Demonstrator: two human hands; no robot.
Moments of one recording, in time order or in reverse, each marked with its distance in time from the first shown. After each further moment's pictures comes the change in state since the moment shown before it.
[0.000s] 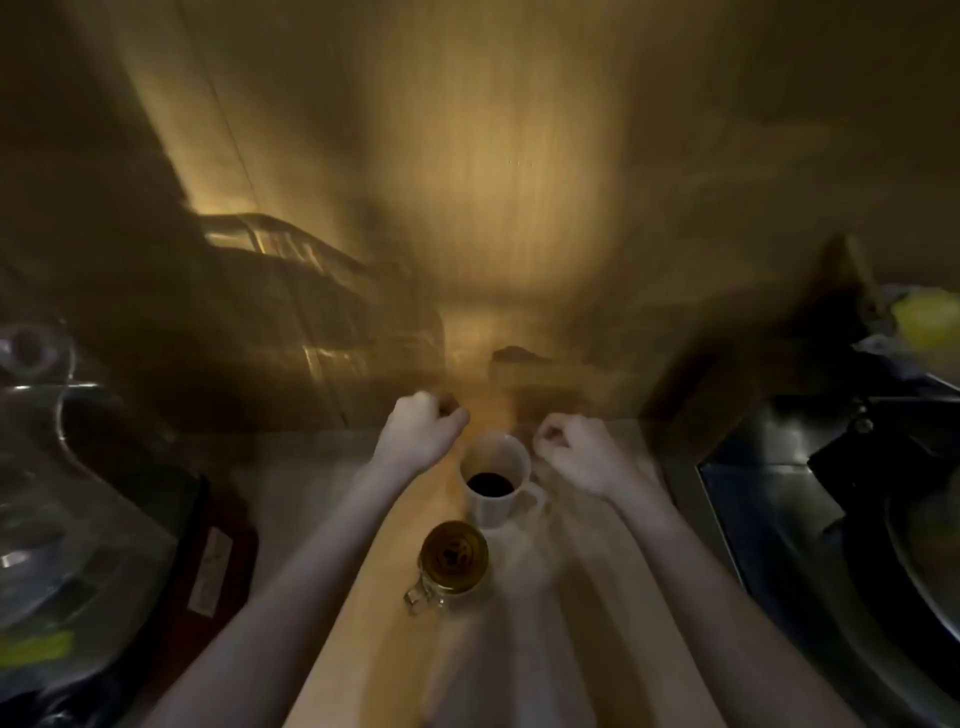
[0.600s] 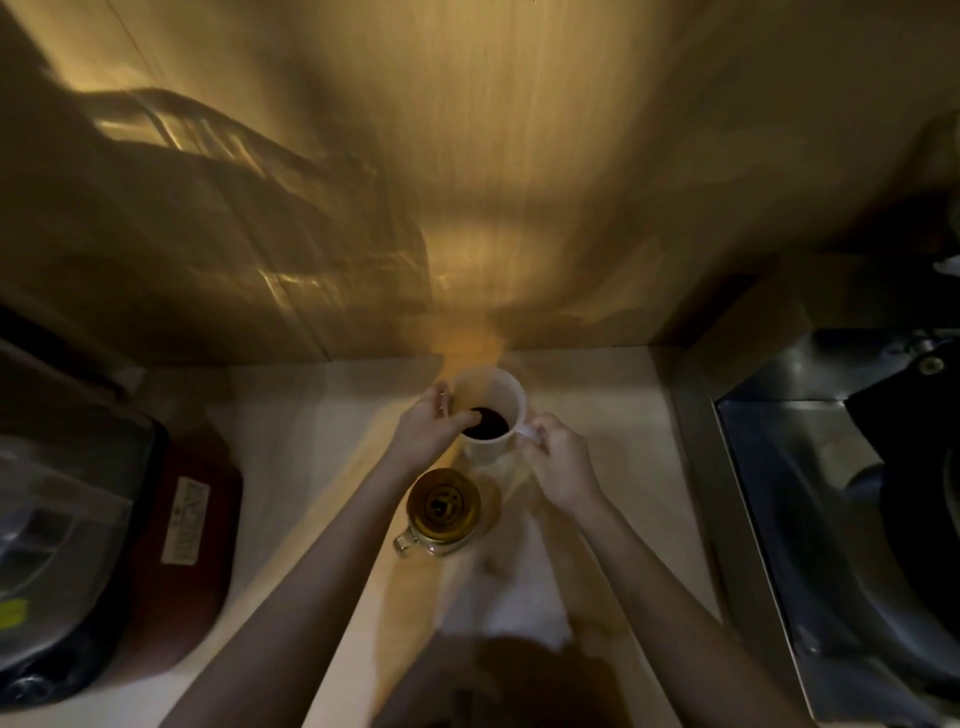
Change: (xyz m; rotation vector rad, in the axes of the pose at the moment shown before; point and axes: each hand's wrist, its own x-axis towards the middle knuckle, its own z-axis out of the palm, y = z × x) left_hand 0.005 -0.044 0.064 -0.247 -0.148 -0.299; right_hand 0.007 0.050 0.101 0.290 0.174 0.125
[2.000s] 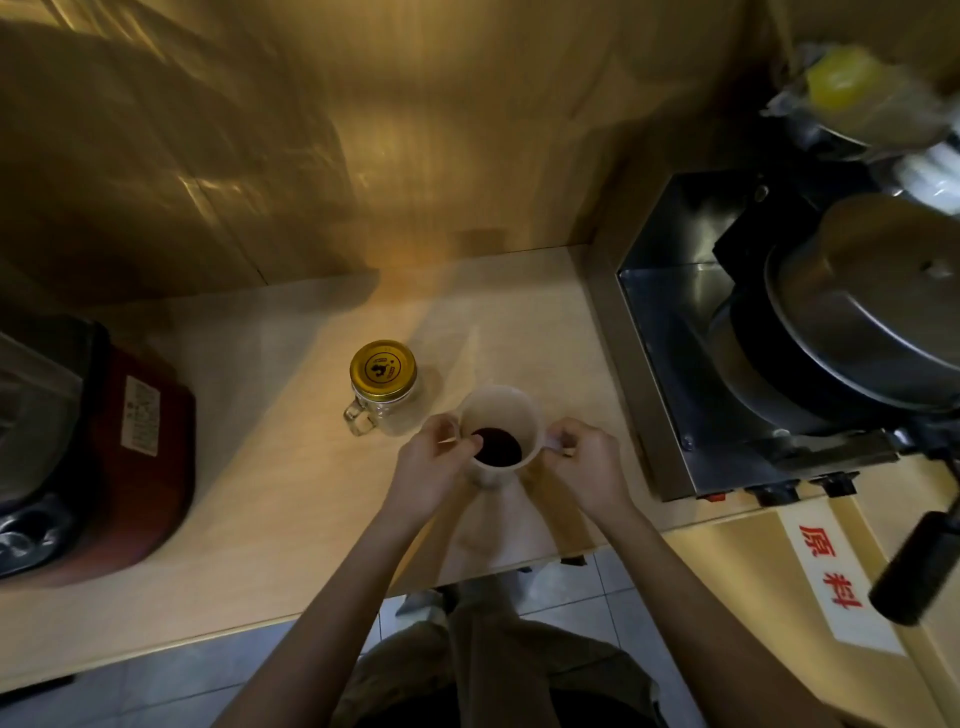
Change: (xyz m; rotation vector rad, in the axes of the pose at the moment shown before) left_hand -0.139 -0.074 0.098 -0.131 -0.059 0.099; right_hand -0.168 0.077 -0.034 -0.029 0.138 0.069
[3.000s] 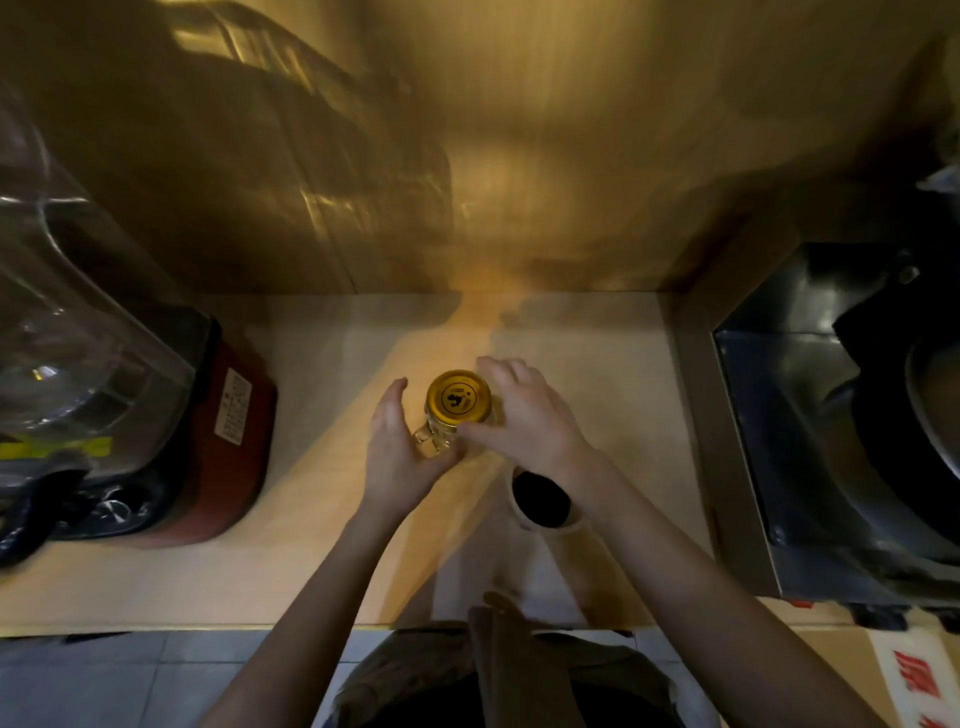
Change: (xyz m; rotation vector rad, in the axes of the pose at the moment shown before) left_hand 0.033 -0.026 -0.076 0.316 0.393 0.172; right_hand 0.069 -0.129 0.041 -0.297 -0.332 -0.413
